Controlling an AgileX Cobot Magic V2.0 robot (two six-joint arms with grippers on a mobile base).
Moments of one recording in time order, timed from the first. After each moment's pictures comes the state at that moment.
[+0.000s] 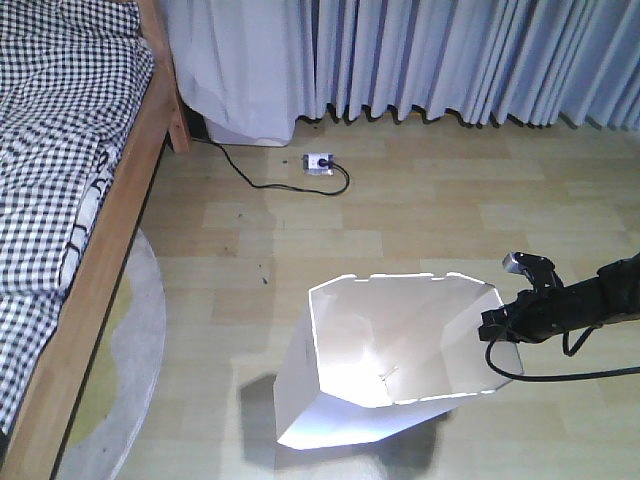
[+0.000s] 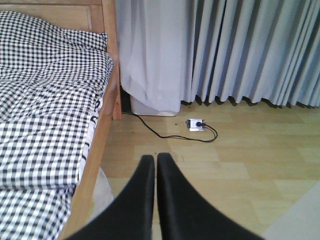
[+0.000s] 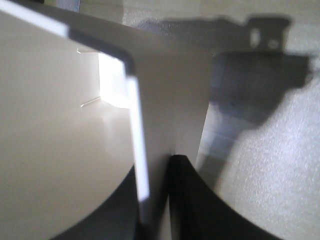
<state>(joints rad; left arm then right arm) 0.14 -0.01 0.03 0.04 0.35 -0.10 -0.31 2.54 -1.15 1.22 0.61 -1.60</state>
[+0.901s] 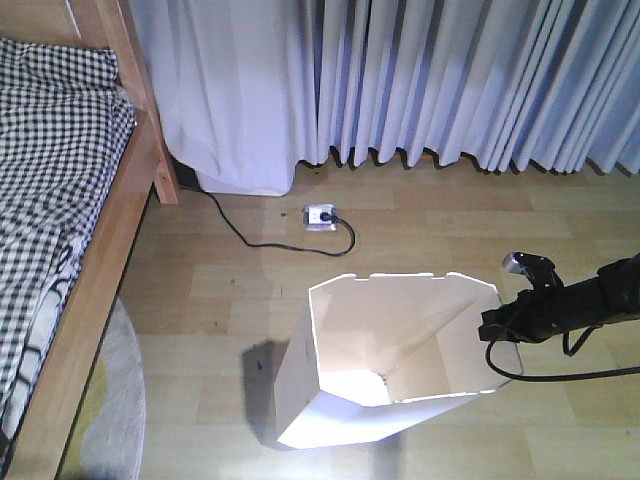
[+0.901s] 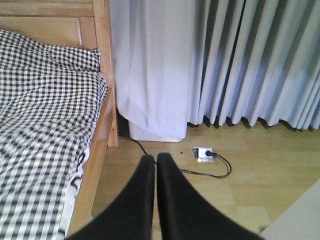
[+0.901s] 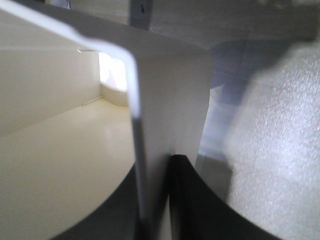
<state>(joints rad) 0.14 -0.01 0.03 0.04 0.35 -0.10 -0.31 2.54 -1.15 1.22 0.62 -1.60</state>
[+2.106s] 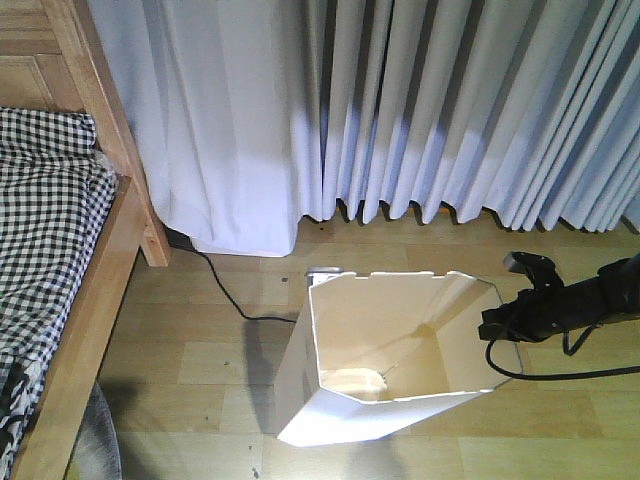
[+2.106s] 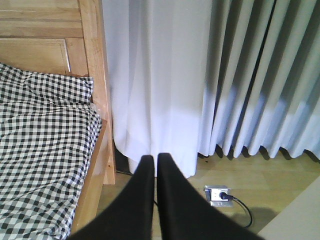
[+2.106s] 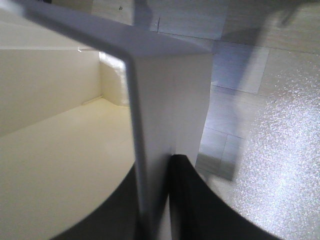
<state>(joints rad) 0.14 -0.01 0.03 0.04 0.35 -0.10 -0.31 2.54 -1.15 1.22 0.62 -1.60</state>
